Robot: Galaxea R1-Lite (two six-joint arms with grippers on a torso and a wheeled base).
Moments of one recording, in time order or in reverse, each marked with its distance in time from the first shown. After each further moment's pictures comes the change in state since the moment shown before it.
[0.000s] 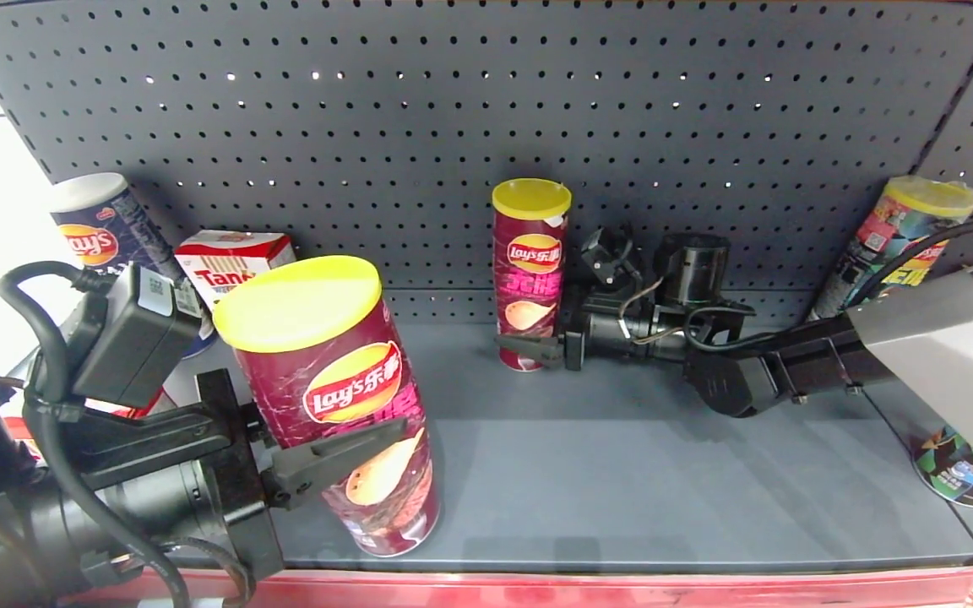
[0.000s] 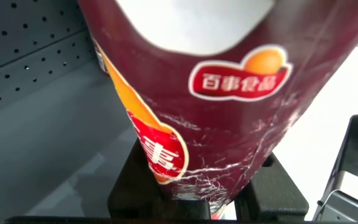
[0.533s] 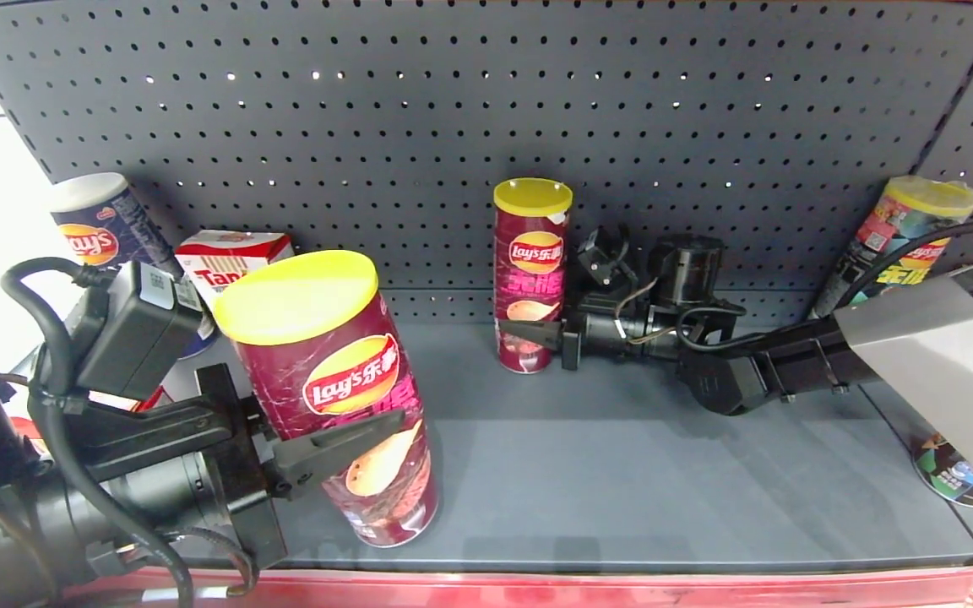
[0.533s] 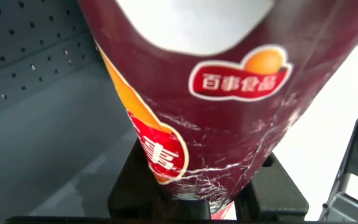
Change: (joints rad) left arm 0.016 0.012 0.000 -0.022 -0.001 0.000; right arm -0.001 0.024 -0.032 -0.002 0.033 0.003
